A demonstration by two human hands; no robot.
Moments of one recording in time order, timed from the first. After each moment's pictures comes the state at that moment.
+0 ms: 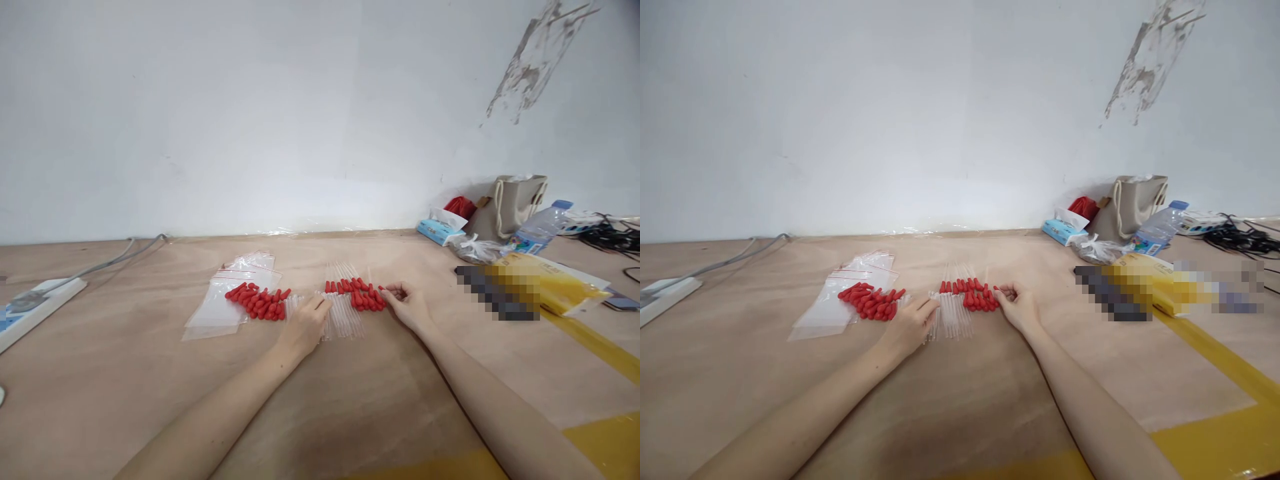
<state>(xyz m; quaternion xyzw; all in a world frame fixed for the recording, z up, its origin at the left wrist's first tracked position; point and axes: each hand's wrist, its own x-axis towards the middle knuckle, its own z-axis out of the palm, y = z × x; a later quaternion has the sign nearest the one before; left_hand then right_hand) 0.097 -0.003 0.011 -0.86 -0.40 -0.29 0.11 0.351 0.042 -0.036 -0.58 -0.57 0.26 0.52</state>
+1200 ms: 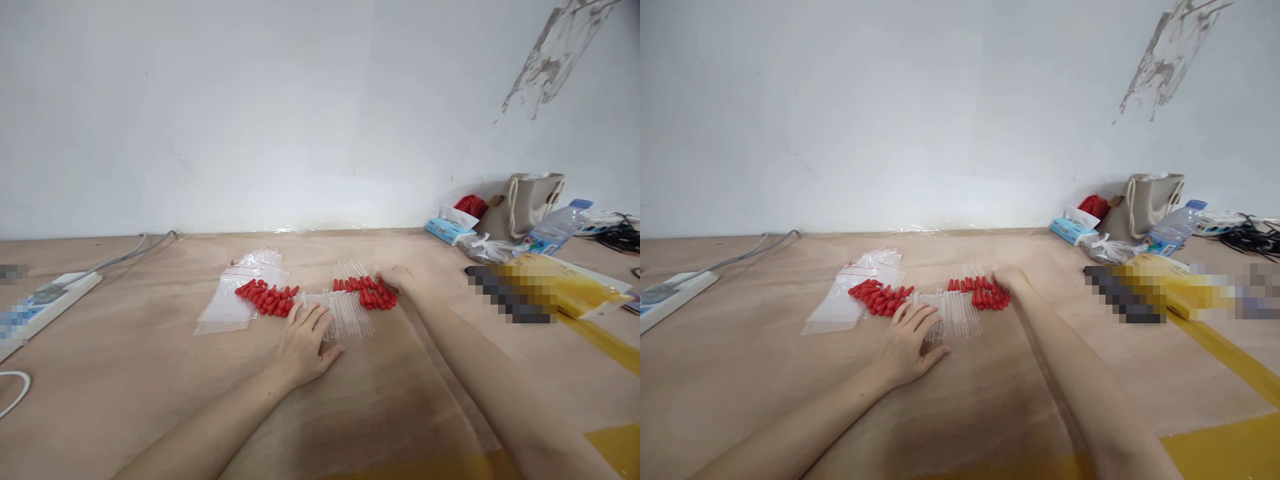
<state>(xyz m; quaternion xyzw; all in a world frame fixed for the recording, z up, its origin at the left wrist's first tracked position) 0.076 -0.044 0.007 -0.86 -0.42 -0.28 0.06 0.327 0.107 0.005 -0.77 -0.52 0.26 0.24</state>
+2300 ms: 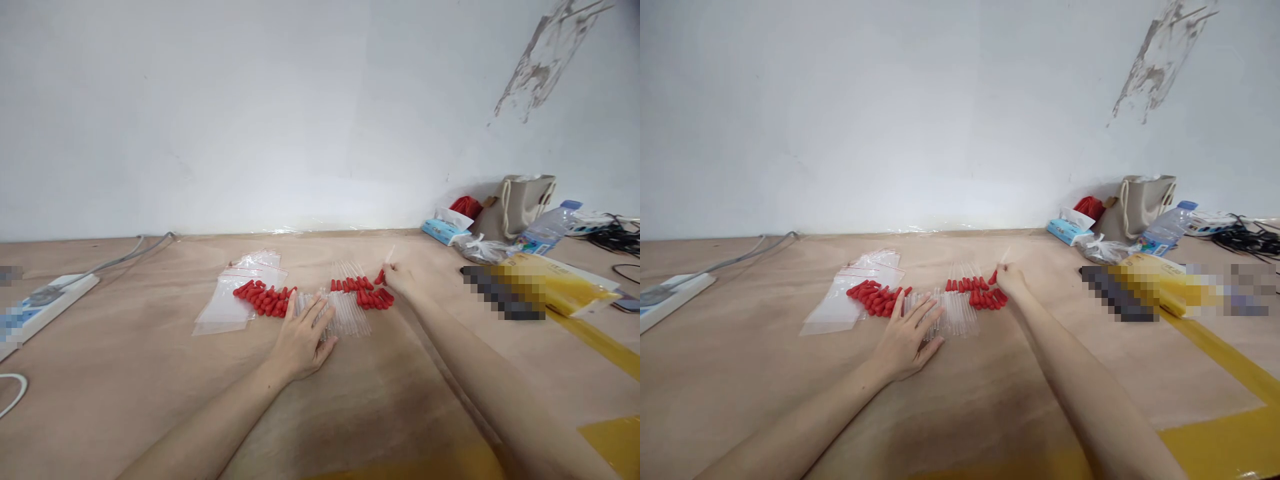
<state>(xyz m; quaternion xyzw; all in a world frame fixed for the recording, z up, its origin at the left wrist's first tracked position) 0.075 -0.039 0.013 -0.88 -0.39 -0.26 0.11 0.327 0.081 0.018 -0.68 -0.56 0.25 0.39</state>
